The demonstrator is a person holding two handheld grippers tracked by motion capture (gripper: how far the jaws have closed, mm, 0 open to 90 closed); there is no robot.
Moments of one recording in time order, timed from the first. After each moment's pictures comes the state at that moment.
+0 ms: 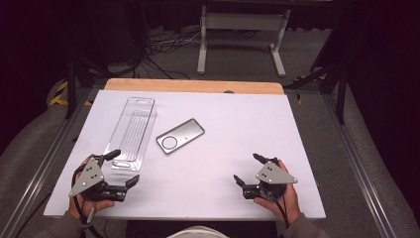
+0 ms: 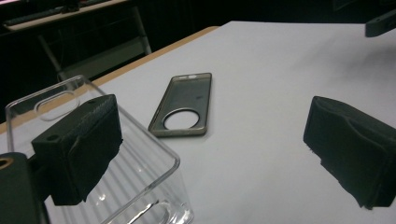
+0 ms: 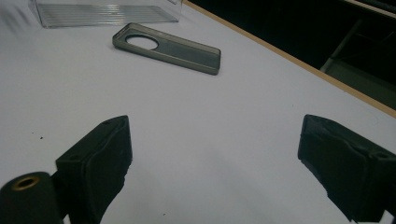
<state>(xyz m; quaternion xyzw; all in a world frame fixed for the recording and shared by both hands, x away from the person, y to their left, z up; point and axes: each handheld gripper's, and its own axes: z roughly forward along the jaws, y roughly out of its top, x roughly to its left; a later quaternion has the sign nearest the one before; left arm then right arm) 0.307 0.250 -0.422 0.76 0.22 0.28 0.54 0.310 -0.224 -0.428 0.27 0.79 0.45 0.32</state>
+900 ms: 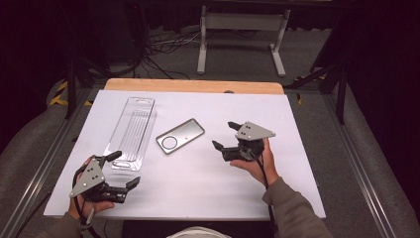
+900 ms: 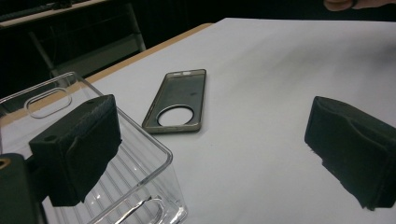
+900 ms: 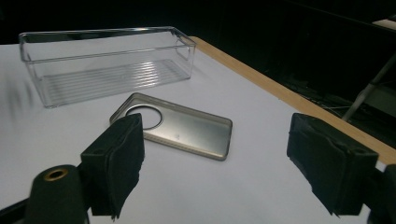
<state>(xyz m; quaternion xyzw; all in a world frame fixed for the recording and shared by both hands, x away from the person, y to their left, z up) 0.306 0.252 -0.425 0.77 0.22 0.26 0.54 0.398 -0.170 -0.378 0.24 0.79 0.50 0.27</state>
